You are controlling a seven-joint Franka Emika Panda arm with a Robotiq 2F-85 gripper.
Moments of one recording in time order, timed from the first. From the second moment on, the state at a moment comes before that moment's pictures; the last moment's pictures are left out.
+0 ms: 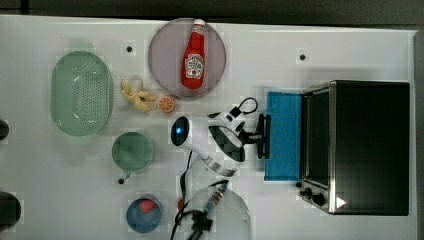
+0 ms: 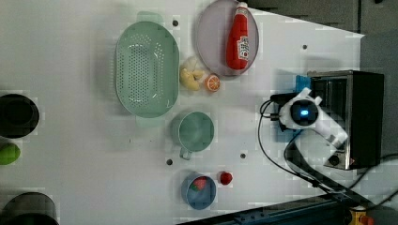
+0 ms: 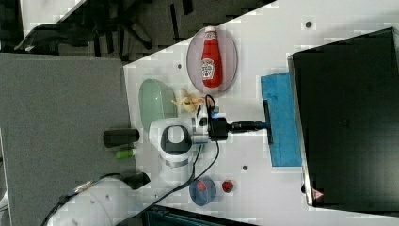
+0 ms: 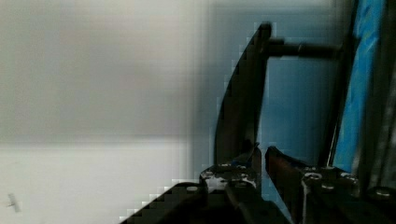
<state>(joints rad) 0.13 0.50 -0.15 -2.28 -1.02 0.82 0.02</state>
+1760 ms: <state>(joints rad) 0.14 -0.19 -0.15 -2.19 -0.08 0.42 0.10</state>
